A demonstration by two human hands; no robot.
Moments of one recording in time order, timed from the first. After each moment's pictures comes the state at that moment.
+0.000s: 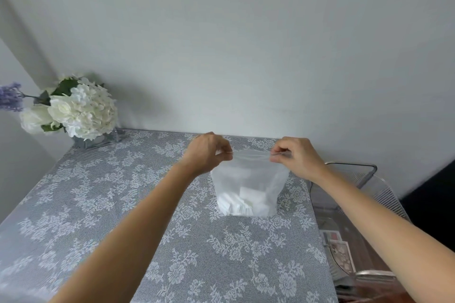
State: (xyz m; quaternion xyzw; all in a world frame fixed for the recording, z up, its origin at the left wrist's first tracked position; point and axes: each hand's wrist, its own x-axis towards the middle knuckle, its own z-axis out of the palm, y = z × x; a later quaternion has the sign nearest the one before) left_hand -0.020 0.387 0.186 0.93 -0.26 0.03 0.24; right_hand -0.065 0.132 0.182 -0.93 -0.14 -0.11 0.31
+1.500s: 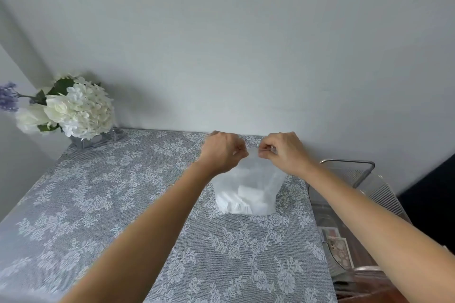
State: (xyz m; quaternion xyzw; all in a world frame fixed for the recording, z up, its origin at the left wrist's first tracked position) left_hand -0.023 0.346 0.180 0.94 -0.27 0.11 0.19; right_hand -0.053 0.154 0.185 -0.96 -0.15 -0.11 0.21
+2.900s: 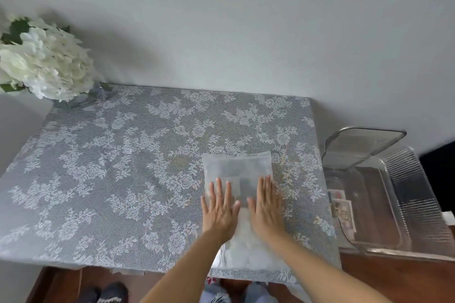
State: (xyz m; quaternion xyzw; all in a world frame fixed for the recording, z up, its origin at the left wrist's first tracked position) left_hand -0.128 0.359 -0.071 0.97 -0.05 -0.19 0.16; right_hand -0.142 0.217 -0.078 -0.97 0.10 0.09 0.21
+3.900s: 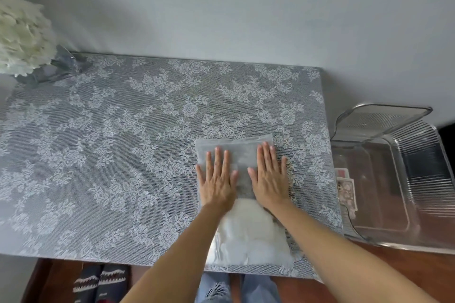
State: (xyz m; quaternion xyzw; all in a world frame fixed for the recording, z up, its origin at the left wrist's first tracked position) left_hand -0.080 0.344 -0.093 0.98 -0.03 -0.15 0.13; right_hand -0.086 0.194 -0.101 -0.99 0.03 0.09 0.07
